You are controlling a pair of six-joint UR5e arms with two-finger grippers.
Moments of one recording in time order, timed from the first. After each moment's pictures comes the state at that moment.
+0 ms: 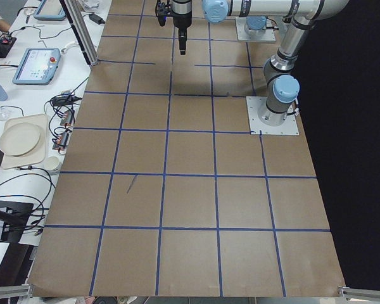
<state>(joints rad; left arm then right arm) -1.53 -1.54 -1.61 -1.58 1.54 0.03 1.34 -1.74 1.76 -1.56 -1.55 -0.05</state>
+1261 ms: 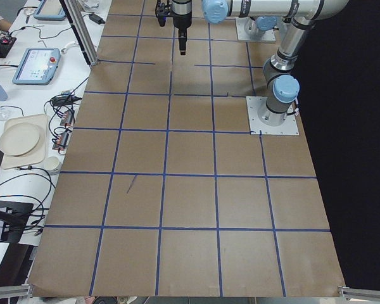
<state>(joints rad) -1.53 -1.54 -1.62 -1.58 1.54 0.03 1.59 -1.68 1.65 -1.47 -1.58 0.16</state>
